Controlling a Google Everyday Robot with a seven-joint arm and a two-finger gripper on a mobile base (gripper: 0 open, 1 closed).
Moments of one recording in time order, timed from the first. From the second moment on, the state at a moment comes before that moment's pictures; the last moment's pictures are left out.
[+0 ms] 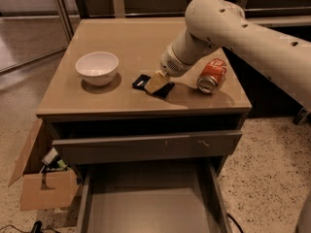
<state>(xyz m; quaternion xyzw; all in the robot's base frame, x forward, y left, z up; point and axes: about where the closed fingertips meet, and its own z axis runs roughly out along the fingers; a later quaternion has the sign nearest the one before) 0.649 -0.015 0.818 -0.49 0.82 0.14 0.26</state>
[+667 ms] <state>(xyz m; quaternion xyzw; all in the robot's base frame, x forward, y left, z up) 0.599 -0.048 0.874 -0.49 0.81 0.10 0.31</state>
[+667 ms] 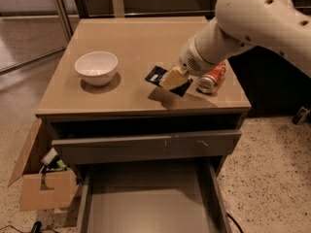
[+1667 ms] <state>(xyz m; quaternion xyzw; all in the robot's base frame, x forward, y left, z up) 0.479 -0.104 0.844 -0.45 0.80 0.13 0.37</state>
